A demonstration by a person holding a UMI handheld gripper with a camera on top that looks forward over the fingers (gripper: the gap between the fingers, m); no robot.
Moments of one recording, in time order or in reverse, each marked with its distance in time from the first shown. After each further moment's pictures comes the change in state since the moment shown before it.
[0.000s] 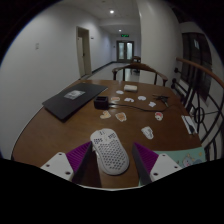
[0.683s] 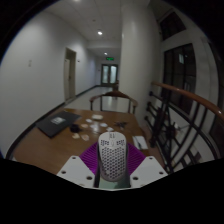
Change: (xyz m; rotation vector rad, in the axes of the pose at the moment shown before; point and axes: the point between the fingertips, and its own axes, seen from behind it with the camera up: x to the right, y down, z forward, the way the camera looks) arm 0.049 -0.071 -0.221 0.255 0.191 0.021
